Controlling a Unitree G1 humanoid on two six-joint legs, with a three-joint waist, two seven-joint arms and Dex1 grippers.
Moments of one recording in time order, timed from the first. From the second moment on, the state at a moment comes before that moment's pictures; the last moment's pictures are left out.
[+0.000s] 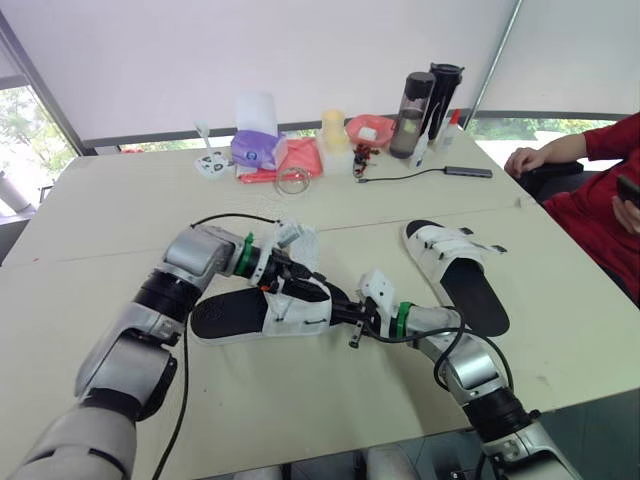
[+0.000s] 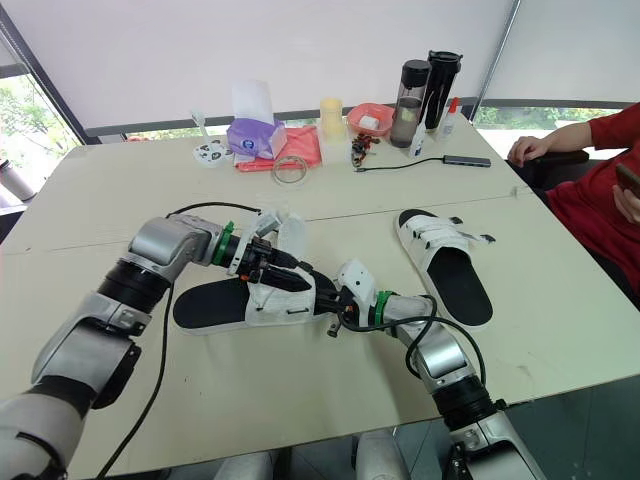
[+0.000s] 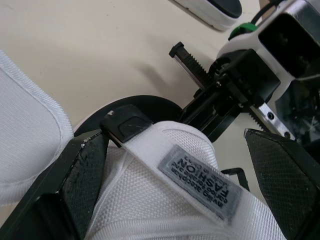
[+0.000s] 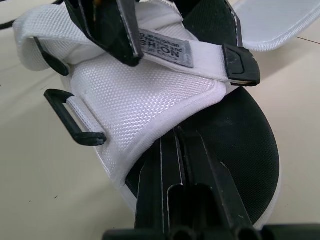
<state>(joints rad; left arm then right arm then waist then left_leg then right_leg) -0.94 0.48 -0.36 0.45 -0.37 0.93 -1.26 -0.32 -0.34 0.27 0.07 0.18 0.27 0.83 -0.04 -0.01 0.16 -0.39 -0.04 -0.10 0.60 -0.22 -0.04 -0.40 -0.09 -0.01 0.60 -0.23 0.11</state>
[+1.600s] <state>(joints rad) -0.71 0.35 0.39 0.12 -0.75 1.21 -0.70 -0.32 -0.33 0.28 0.09 0.18 0.27 0.81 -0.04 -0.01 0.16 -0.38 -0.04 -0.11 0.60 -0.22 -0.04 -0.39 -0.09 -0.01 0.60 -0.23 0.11</state>
